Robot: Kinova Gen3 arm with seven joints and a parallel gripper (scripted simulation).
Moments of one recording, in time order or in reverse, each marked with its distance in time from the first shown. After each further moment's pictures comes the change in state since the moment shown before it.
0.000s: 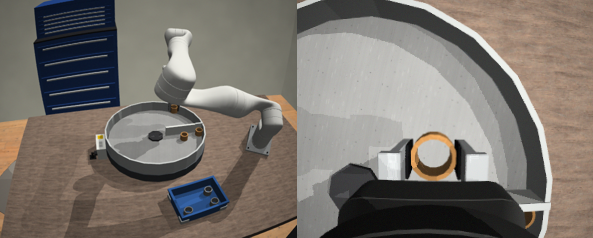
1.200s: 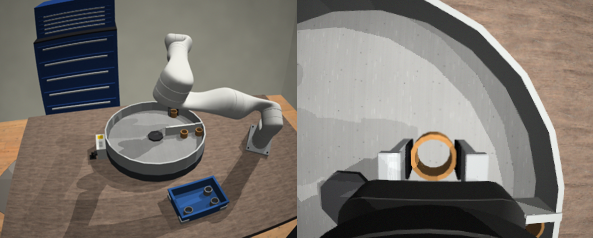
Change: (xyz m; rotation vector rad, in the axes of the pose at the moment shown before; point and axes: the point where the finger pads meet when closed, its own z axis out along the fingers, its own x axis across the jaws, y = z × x) arm 0.000 -0.002 0.024 -0.001 -0.003 0.002
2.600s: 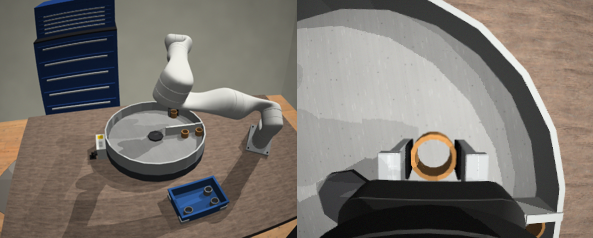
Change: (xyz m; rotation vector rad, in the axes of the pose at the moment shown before) arm 0.000 0.001 0.002 0.000 0.000 -0.001
